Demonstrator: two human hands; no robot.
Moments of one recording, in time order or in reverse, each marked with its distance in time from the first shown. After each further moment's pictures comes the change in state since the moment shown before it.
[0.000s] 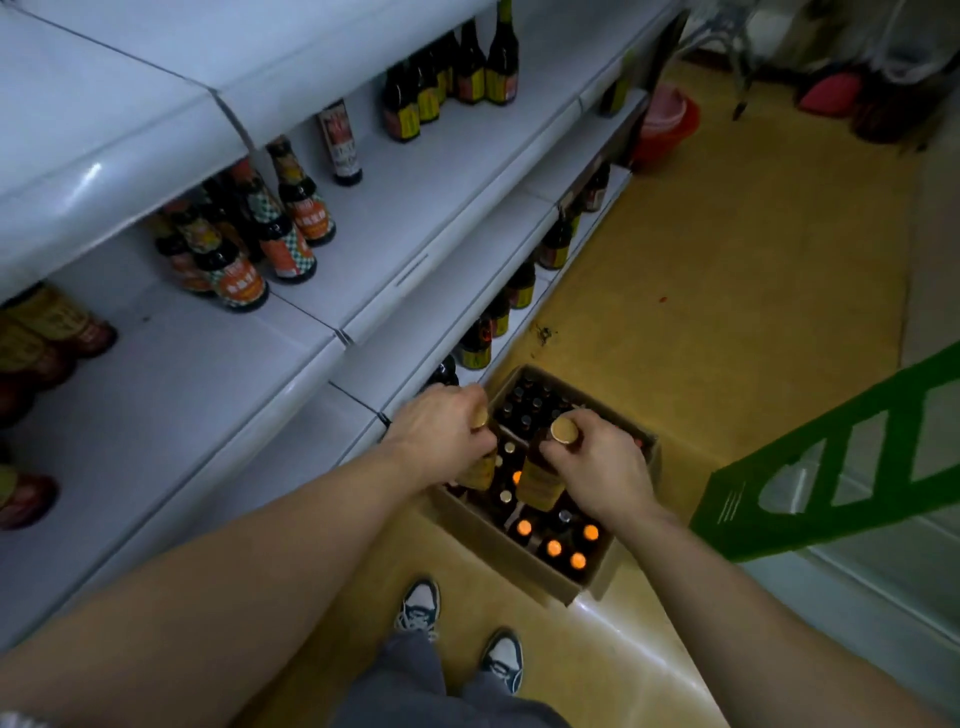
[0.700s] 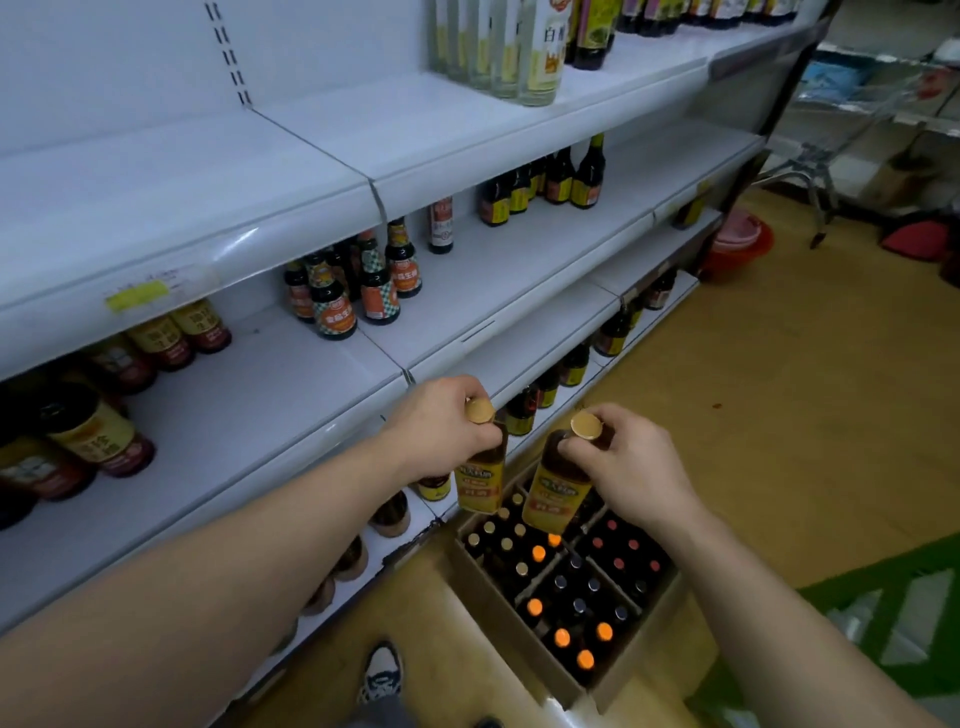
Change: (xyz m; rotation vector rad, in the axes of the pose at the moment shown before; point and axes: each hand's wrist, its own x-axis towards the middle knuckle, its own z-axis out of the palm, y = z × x) left_hand -0.049 0.007 -0.086 -0.412 0.241 -0.278; right_hand 0.000 -0.079 -0.080 0.097 -0.084 -0.264
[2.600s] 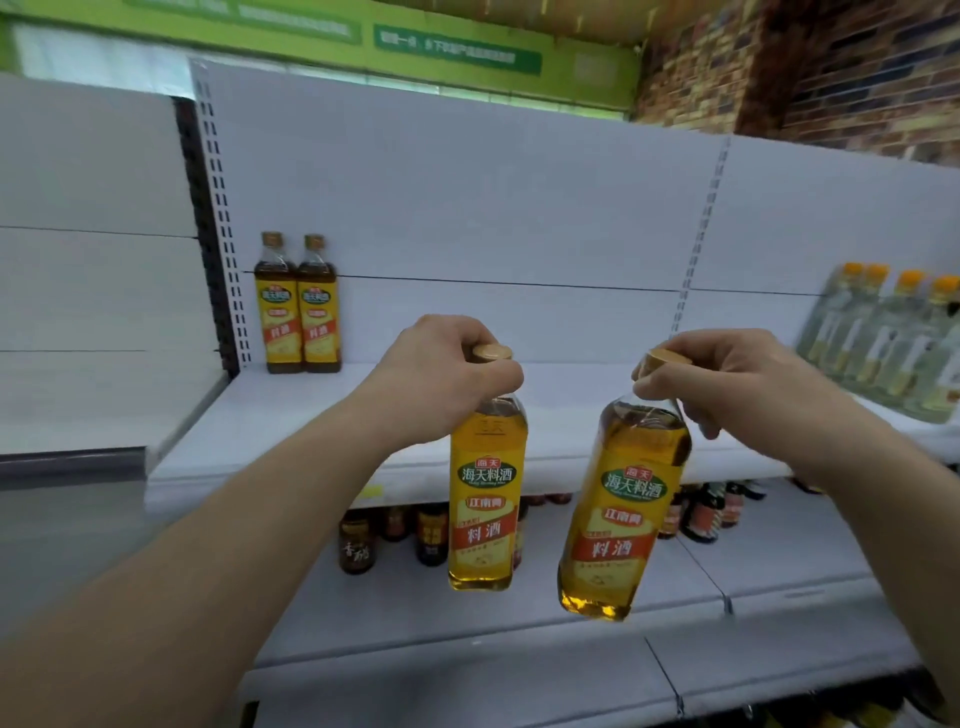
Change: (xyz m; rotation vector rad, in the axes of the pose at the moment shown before) left_hand -0.372 -0.100 -0.379 -0.143 0.807 -0.044; right_hand -0.172 -0.451 0.047 0.120 -0.313 -0.816
